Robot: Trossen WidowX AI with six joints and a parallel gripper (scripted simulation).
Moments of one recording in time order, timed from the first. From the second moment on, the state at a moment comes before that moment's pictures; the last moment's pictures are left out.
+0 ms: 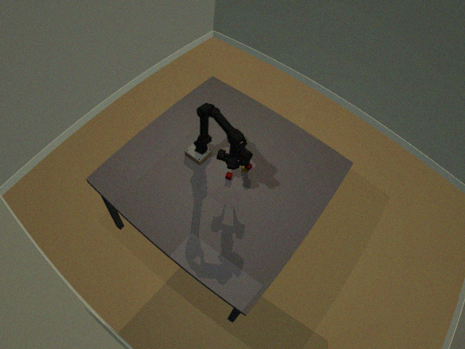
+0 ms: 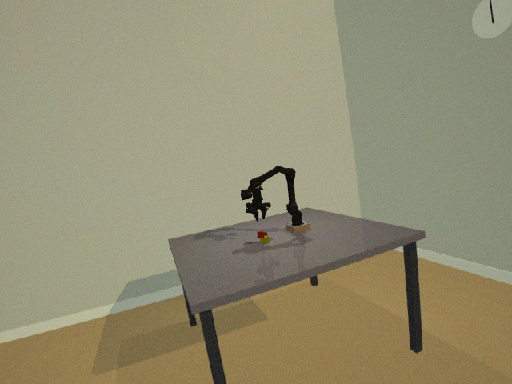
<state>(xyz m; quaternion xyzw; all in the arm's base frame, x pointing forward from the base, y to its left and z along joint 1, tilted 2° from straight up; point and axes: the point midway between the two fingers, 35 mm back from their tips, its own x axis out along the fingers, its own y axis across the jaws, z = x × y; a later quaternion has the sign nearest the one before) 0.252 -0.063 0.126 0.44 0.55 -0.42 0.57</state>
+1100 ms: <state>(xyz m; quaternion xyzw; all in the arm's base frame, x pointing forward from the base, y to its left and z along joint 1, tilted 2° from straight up) 0.245 -0.069 0.051 0.48 0.52 -0.45 0.54</state>
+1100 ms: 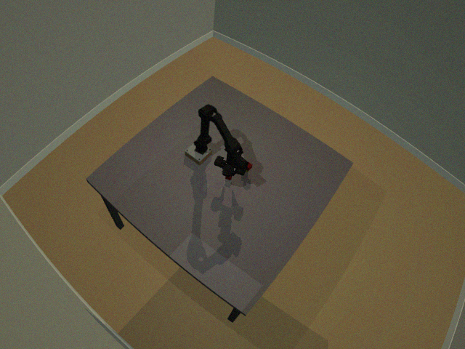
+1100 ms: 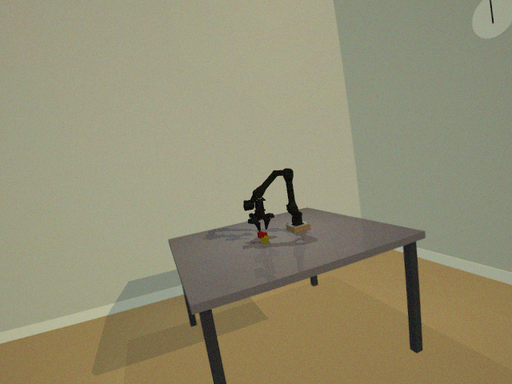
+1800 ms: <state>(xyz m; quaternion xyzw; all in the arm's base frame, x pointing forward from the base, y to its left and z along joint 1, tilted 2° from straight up) 0.246 -0.069 0.020 0.48 0.52 -0.45 0.54</state>
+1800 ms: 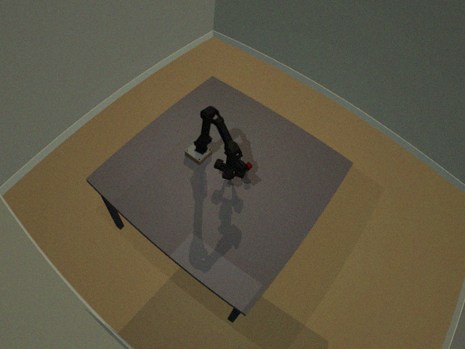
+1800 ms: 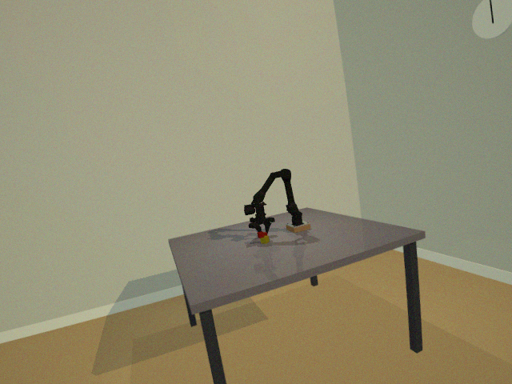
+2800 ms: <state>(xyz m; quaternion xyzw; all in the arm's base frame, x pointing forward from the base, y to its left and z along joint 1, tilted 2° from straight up) 0.248 -0.070 0.075 0.48 0.52 -0.46 0.54</state>
